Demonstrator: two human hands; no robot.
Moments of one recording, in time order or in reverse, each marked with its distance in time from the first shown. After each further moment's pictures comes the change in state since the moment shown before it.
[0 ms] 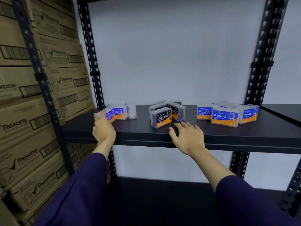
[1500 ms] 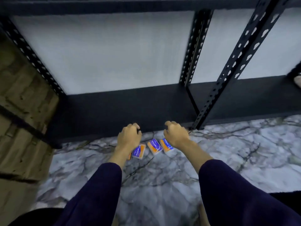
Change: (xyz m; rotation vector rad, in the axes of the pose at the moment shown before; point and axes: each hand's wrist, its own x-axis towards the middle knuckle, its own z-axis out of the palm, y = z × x) left_hand -0.419 -0.069 0.123 0.165 -1.100 0.254; right_hand -0.311 0.137 0.182 0.134 -0.643 0.364
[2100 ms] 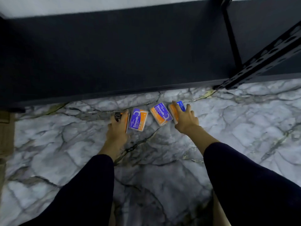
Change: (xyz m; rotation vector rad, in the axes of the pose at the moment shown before) left_hand 0.069 -0.150 0.198 0.086 -0.426 -0.303; right_hand 0.112 0.088 0.210 -0.107 -0.401 0.261
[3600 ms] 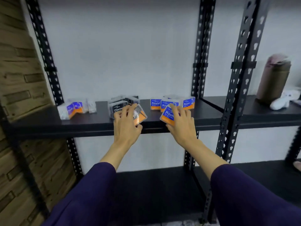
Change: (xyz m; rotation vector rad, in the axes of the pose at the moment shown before) left_hand -0.345 0.178 -0.454 -0.221 1.330 0.690; right_hand -0.360 -0.087 -0.452 0.096 1.305 -0.473
